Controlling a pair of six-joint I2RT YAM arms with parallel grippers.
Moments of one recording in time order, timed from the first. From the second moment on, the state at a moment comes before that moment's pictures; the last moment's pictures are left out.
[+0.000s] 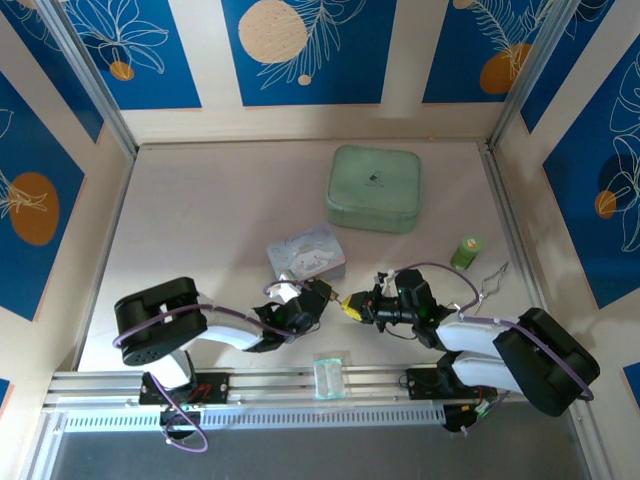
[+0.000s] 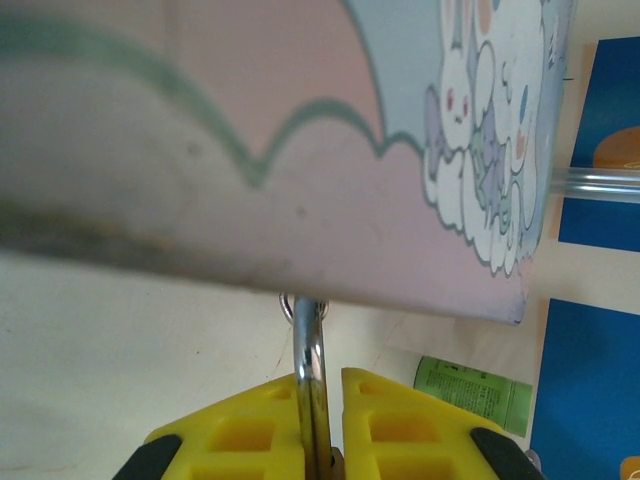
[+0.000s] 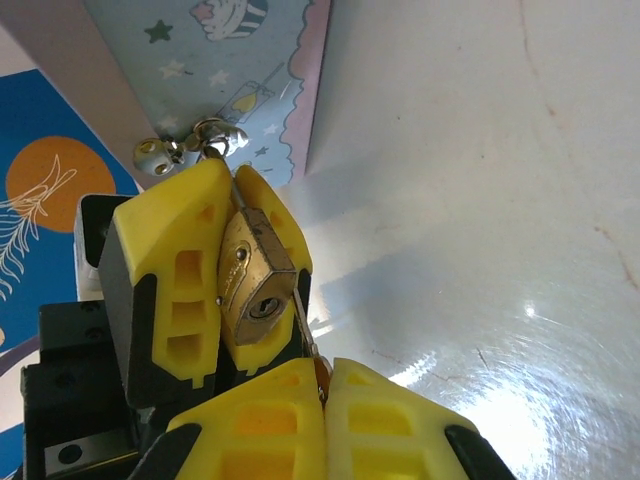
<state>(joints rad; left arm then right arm) -1.18 1.65 0.54 0.55 -0.53 -1.83 0.61 1.17 0.12 0.55 -0.57 1.49</state>
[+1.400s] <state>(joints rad) -1.18 1.64 0.57 0.47 -0.51 -1.85 0.68 1.07 0.14 0.42 -0.44 1.47</state>
